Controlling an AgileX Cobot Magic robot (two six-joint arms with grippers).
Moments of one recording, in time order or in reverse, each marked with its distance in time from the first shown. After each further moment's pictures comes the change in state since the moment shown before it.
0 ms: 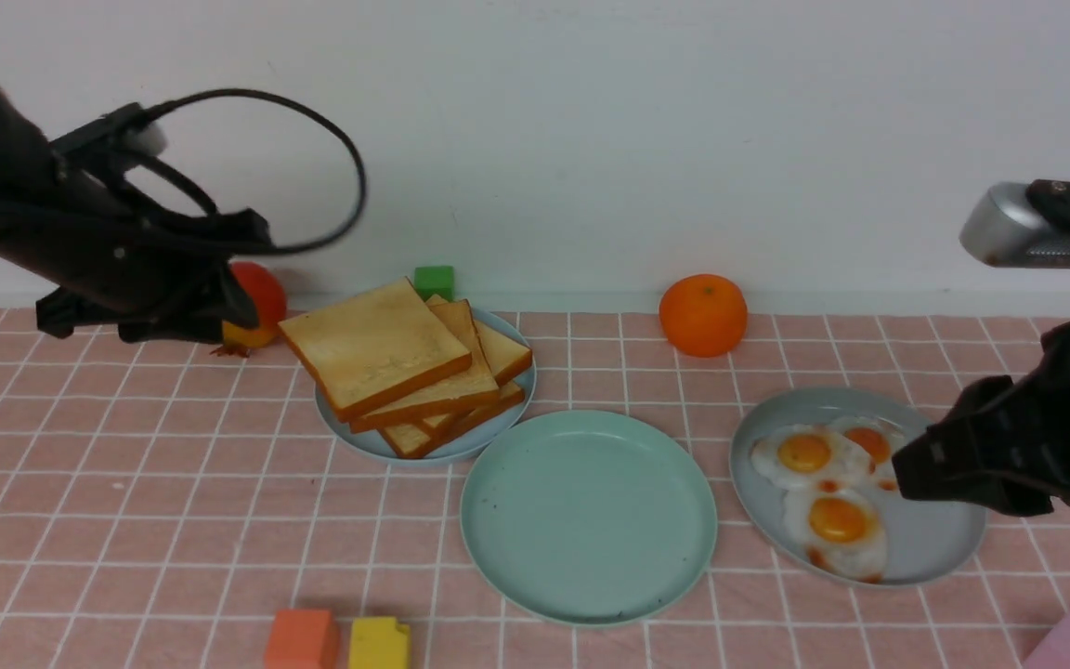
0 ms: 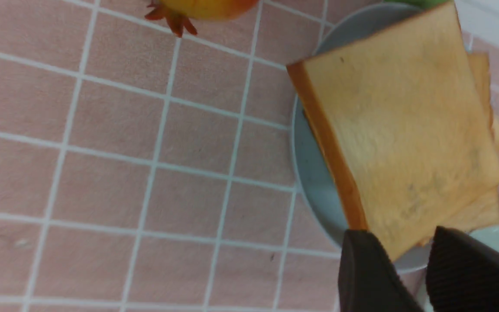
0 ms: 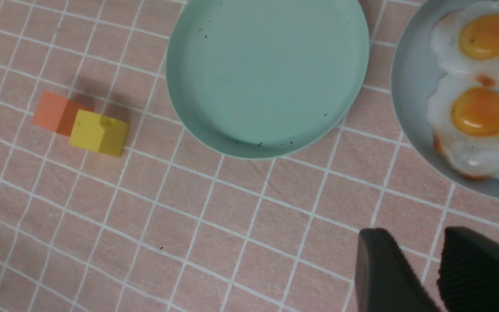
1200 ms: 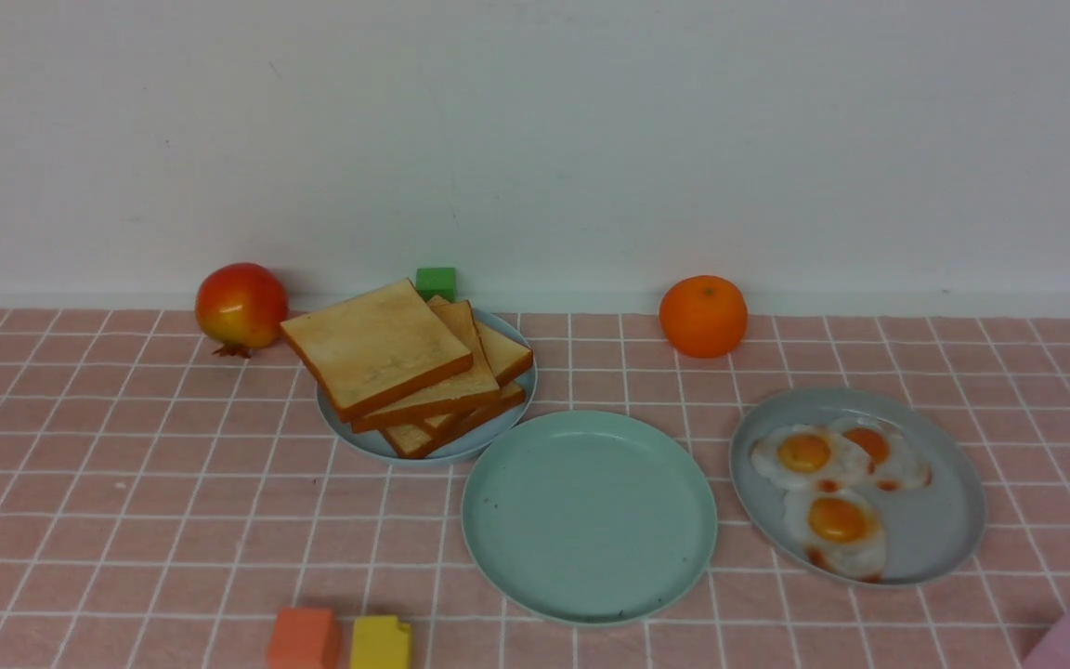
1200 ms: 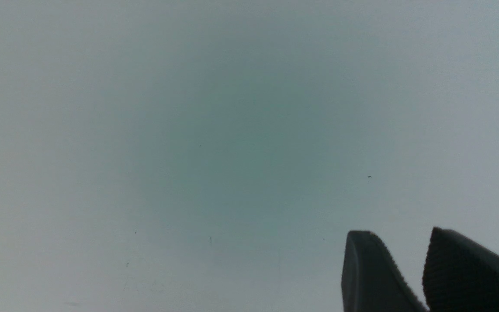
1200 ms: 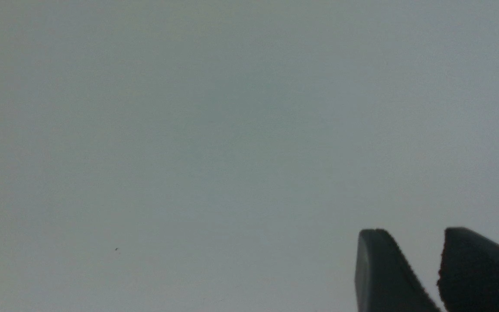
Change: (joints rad) right arm -0.339 -0.729 0.257 -0.380 -0.769 0.539; left arm -0.145 -1.405 0.765 0.452 -0.676 -0.350
